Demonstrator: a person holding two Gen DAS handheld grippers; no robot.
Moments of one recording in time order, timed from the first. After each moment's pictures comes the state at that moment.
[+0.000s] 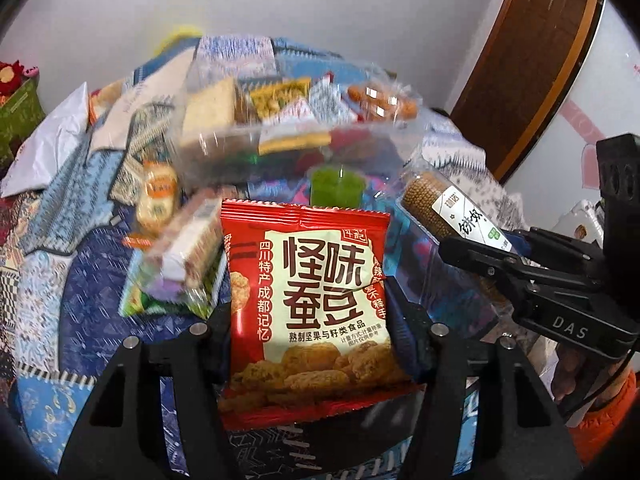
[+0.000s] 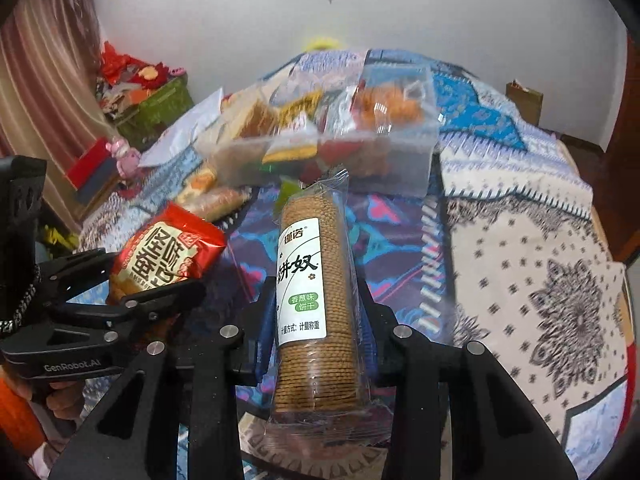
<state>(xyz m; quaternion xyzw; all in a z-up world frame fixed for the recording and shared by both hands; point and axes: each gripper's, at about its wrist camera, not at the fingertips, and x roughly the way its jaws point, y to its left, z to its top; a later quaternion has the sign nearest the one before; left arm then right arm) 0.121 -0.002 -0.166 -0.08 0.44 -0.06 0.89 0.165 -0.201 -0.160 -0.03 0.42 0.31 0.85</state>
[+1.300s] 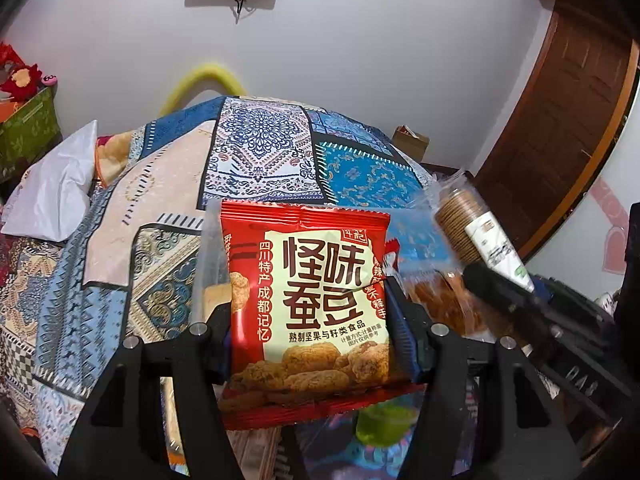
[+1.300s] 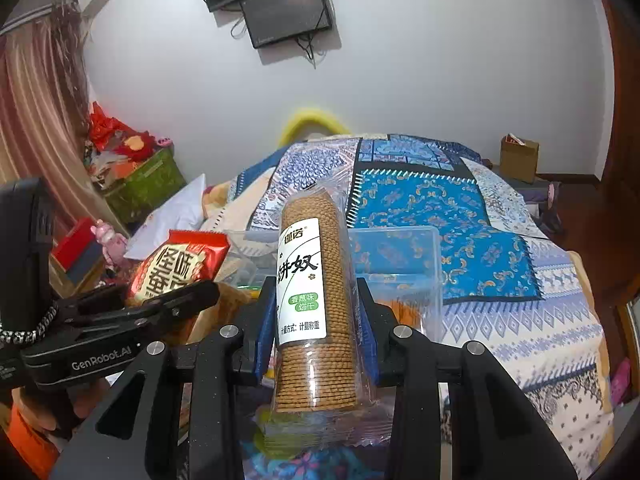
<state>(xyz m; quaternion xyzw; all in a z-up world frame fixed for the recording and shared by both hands) 0.284 0.053 -0.120 -0.12 0.38 -0.01 0.92 0.285 -0.150 -0.108 0.01 0.34 0.29 0.89</state>
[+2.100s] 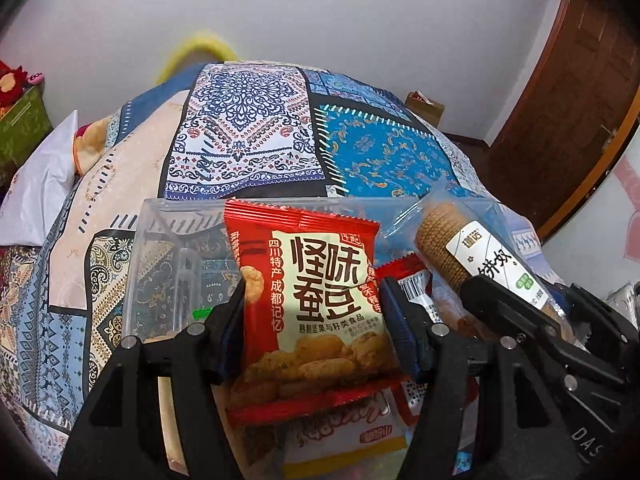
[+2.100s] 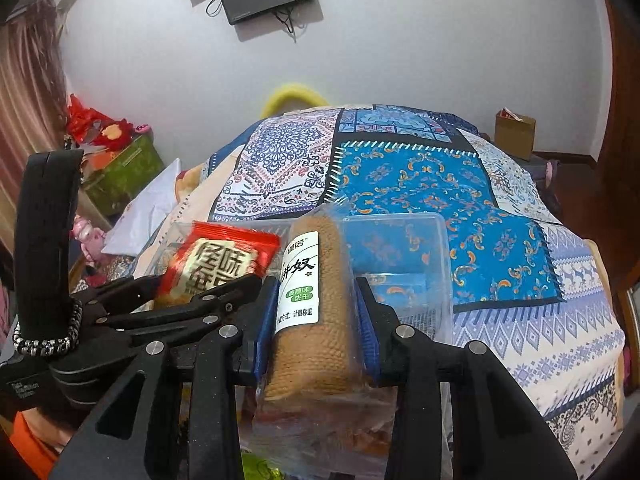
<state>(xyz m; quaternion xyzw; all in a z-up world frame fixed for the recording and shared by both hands) 0.357 0.039 -0.167 -0.10 0.44 0.00 0.89 0.324 -0.143 -0.136 0.01 0.38 0.27 0.89</state>
